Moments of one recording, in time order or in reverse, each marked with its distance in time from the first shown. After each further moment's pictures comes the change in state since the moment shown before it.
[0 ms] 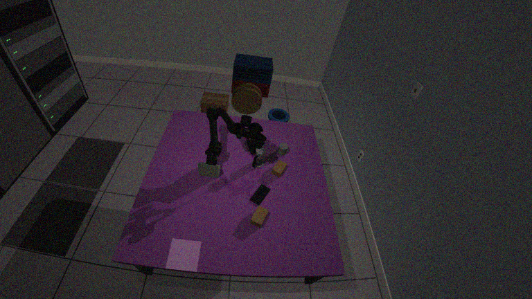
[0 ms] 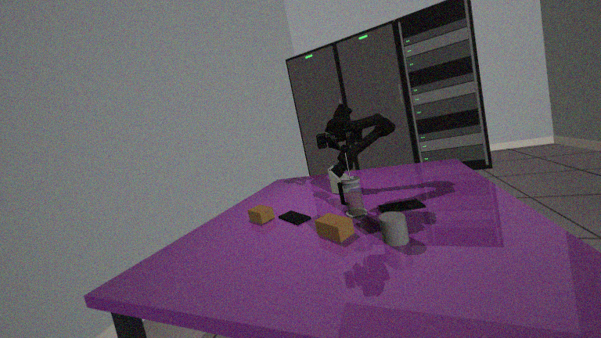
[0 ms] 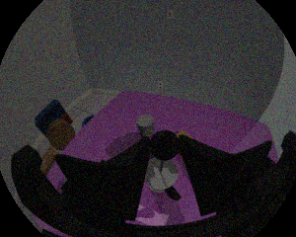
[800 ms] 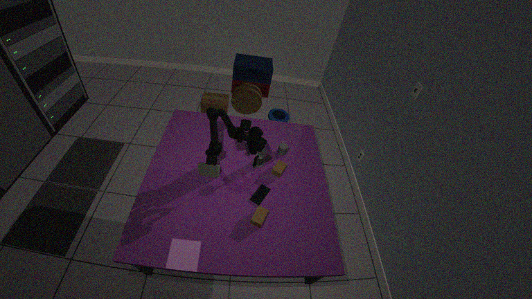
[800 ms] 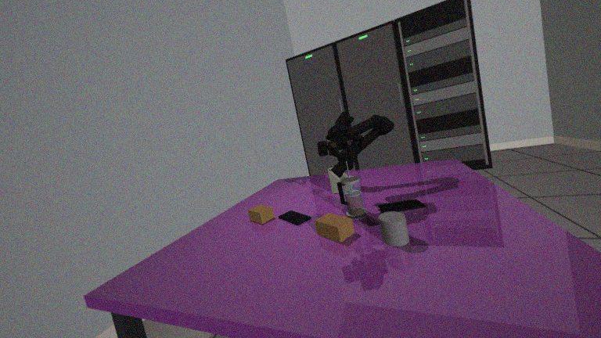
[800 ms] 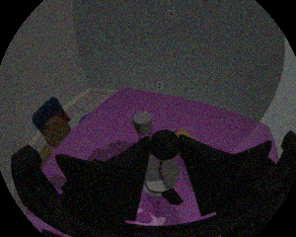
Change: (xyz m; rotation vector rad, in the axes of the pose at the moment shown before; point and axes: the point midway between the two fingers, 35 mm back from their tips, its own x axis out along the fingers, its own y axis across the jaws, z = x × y) arm 0.022 -0.003 -0.025 -0.023 -0.019 -0.009
